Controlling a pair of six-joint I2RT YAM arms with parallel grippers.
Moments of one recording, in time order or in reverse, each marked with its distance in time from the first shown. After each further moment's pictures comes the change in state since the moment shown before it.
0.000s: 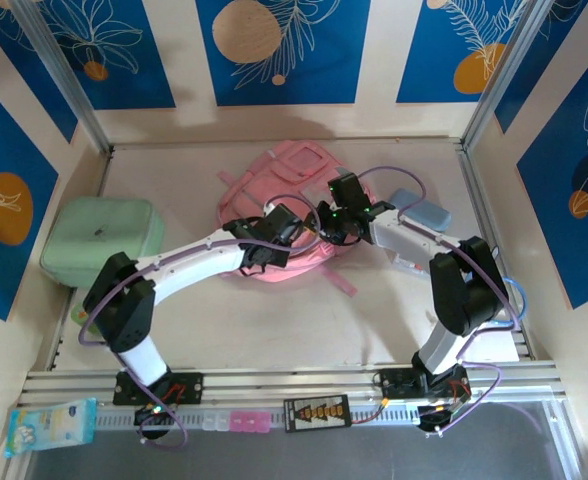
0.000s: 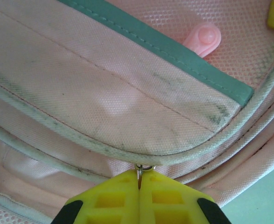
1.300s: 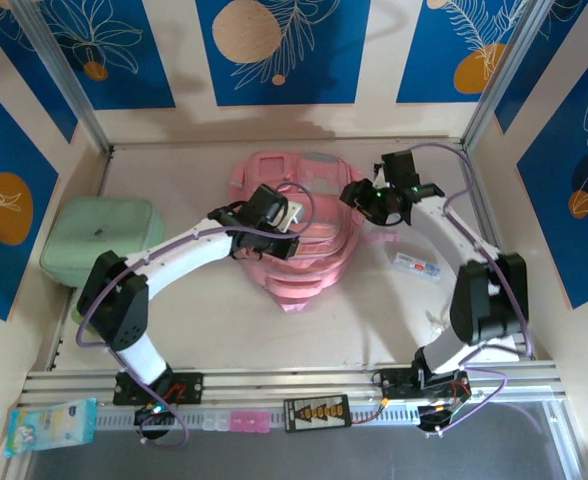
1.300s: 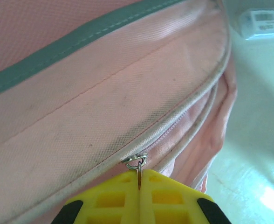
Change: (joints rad) left arm 0.086 -0.003 0.034 0.108 0.551 0.208; right arm -0.271 -0.163 0.026 -0.164 -0.085 -0.249
